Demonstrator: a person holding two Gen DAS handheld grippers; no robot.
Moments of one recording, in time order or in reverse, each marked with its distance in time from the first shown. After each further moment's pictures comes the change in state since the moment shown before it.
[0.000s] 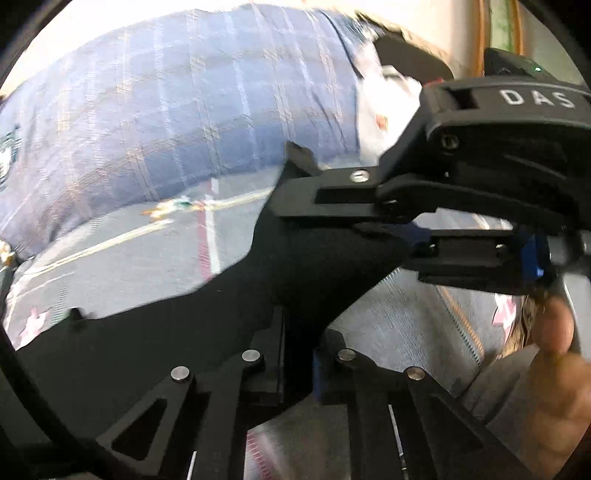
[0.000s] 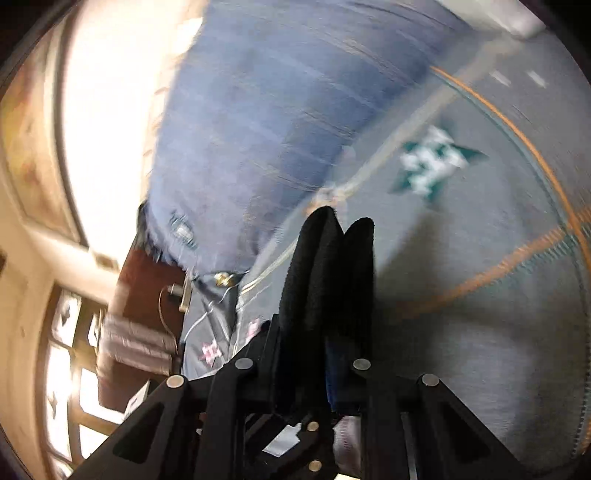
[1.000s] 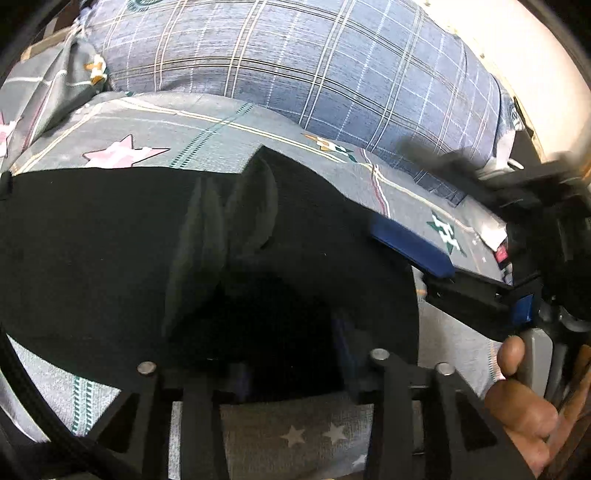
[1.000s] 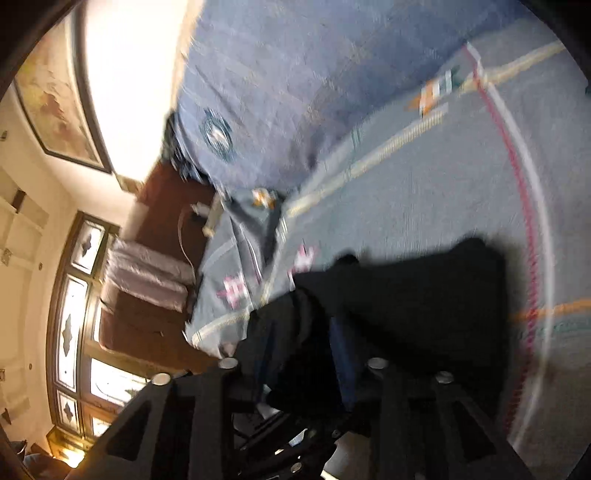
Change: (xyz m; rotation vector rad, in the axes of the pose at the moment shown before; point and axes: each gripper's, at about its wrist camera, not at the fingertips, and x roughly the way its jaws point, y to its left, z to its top) left arm -0.003 0.172 -0.061 -0.562 0.093 0.015; right arm 0.153 0.063 -0.045 -0.094 0.223 0.148
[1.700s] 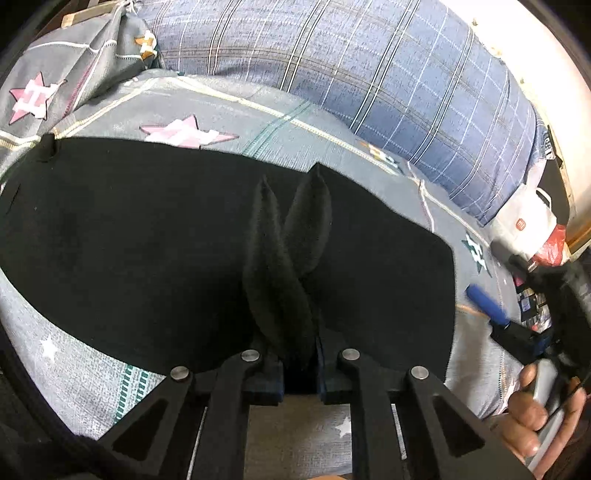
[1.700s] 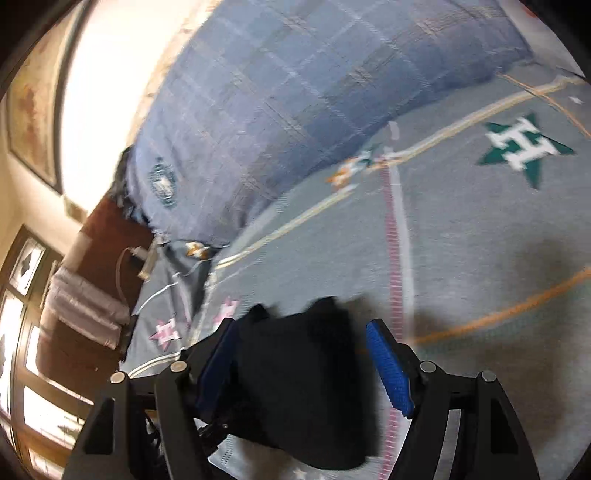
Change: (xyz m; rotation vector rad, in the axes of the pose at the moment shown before) left arm -0.019 0.041 -0.013 -0.099 0.009 0.081; right arm -0.057 -0.018 -0.003 -0.013 -0.190 -0.333
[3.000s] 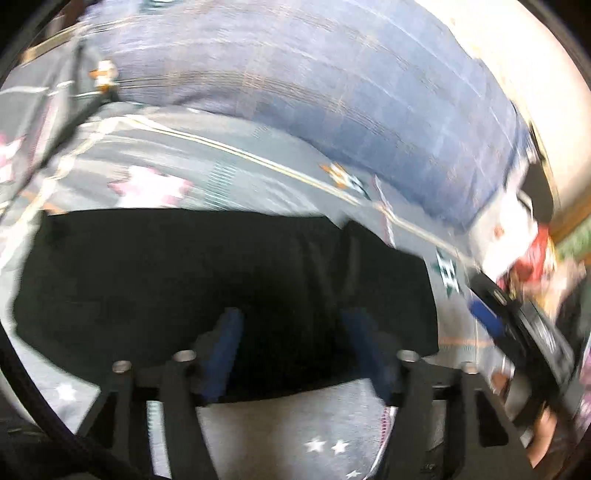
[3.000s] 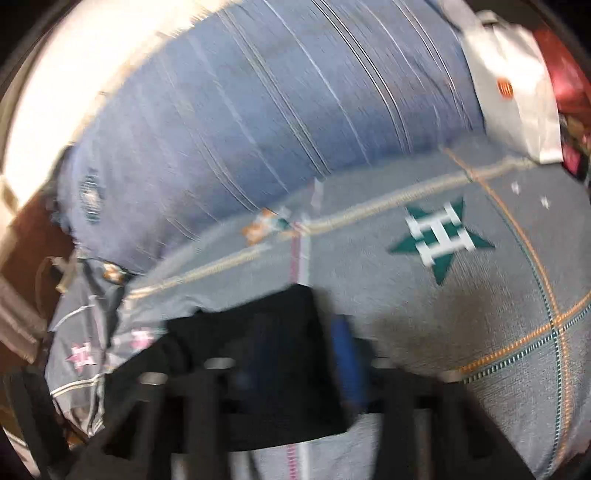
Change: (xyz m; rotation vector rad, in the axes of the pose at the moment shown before) left arm -0.028 -0.010 0.050 0.018 -0.002 -0.050; right arm -0.028 0.013 0.037 -0.138 -0.156 -0.333
